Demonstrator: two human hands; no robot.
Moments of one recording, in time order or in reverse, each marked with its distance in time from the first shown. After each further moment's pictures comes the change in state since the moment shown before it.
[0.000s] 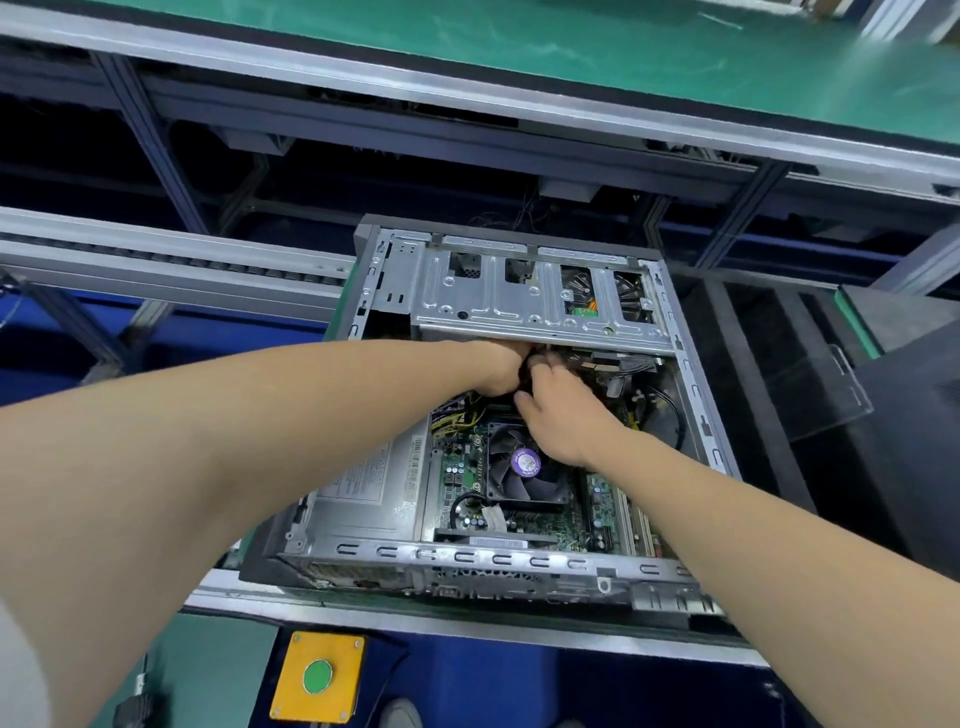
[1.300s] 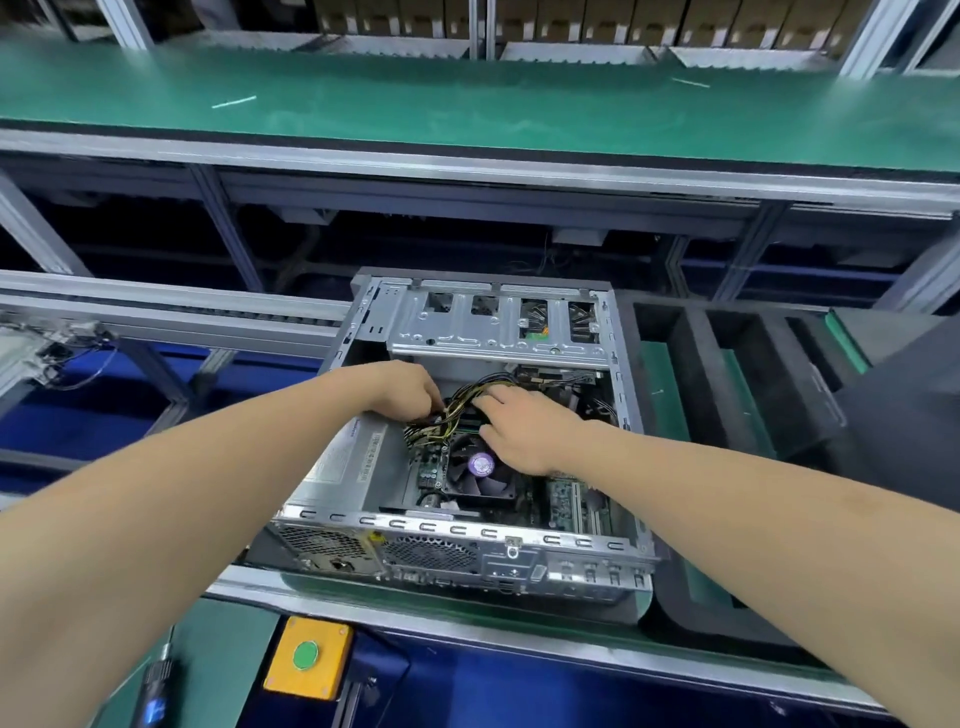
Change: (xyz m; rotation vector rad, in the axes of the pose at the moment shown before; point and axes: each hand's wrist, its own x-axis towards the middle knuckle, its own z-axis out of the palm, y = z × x) left_hand -0.099 -0.003 -0.023 -0.087 -0.056 -0.219; right_hand -0.027 0.015 -0.027 -0.347 -0.108 -0.388
